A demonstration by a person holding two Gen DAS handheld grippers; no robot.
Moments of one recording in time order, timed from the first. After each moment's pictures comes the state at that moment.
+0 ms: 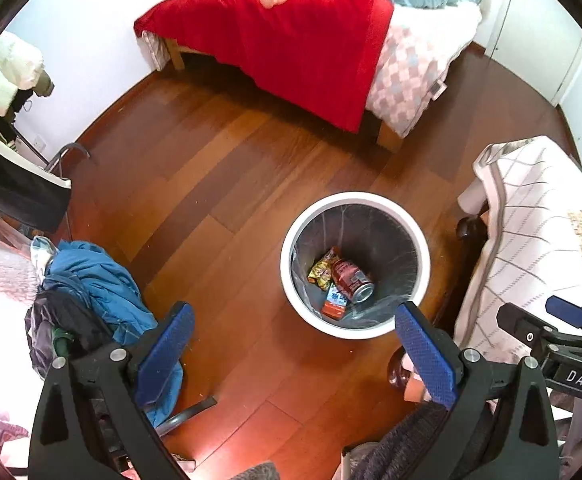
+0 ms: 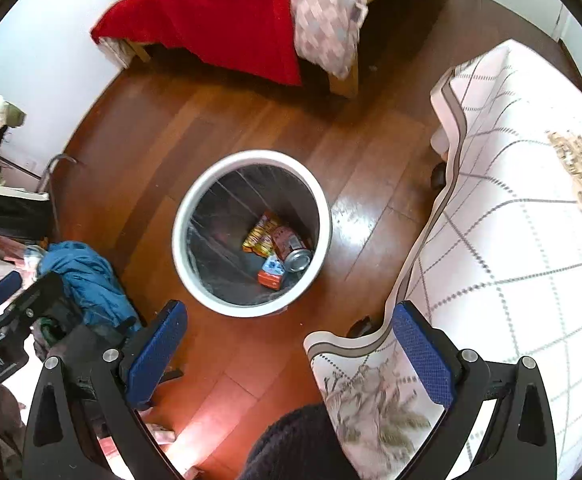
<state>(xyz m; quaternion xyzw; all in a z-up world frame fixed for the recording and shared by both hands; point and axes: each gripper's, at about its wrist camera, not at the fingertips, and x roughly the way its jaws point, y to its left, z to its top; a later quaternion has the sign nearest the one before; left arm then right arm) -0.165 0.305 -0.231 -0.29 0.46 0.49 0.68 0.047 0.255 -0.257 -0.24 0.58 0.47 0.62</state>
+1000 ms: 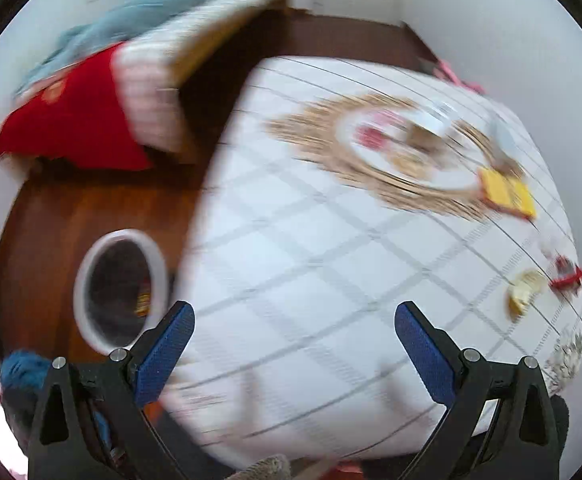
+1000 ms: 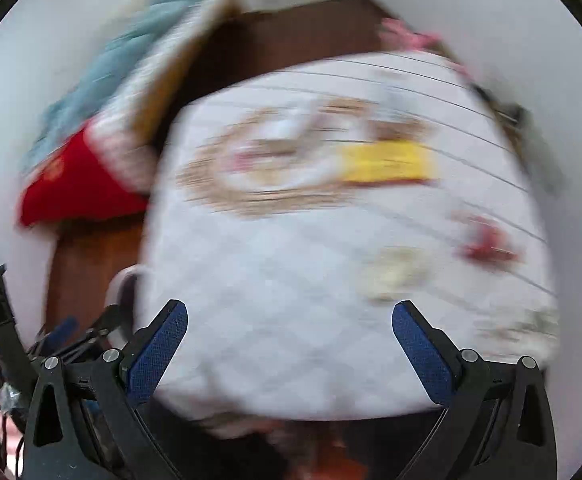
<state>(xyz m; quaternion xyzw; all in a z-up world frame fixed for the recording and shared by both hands) 0.150 0.075 -0.258 -0.16 0.52 0.27 0.80 0.278 -0.157 -0.173 -0.02 0.60 0.22 0.77</state>
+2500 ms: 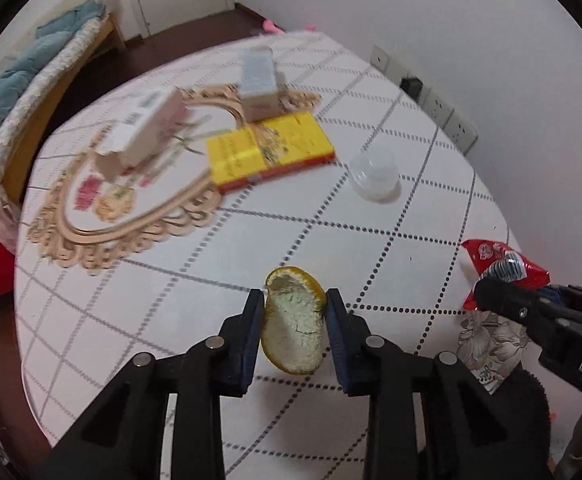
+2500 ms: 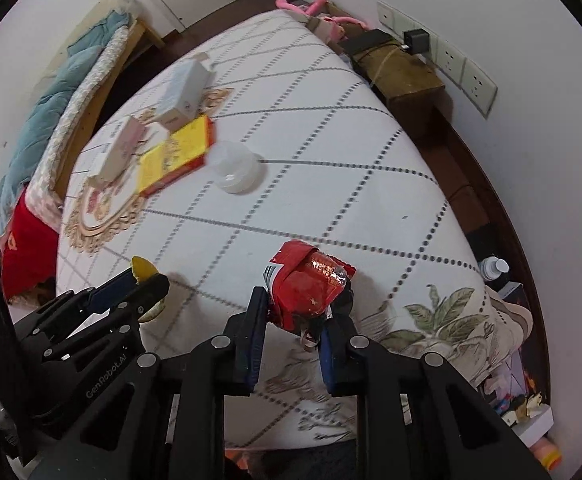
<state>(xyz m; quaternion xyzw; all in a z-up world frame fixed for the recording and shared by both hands) 0.271 -0.085 -0.277 -0.05 0.54 0.07 0.84 0.324 -0.275 -0.253 0.06 0.61 0.18 0.77</state>
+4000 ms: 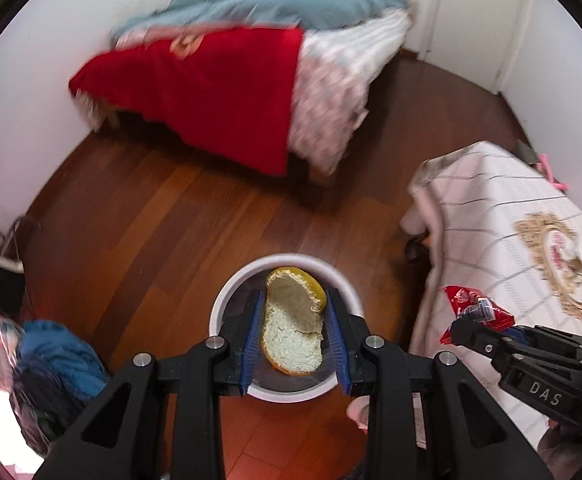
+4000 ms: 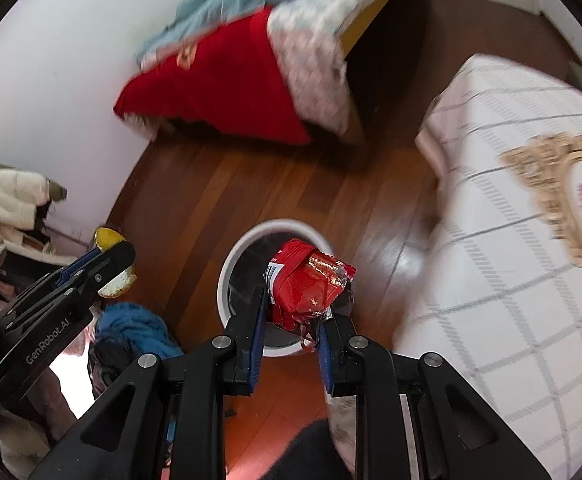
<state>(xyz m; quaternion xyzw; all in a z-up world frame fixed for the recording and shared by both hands) -0.072 0.334 -0.231 -0.24 0.44 0.42 0.76 0.100 0.247 -0.240 -0.12 0.59 0.50 0.62</state>
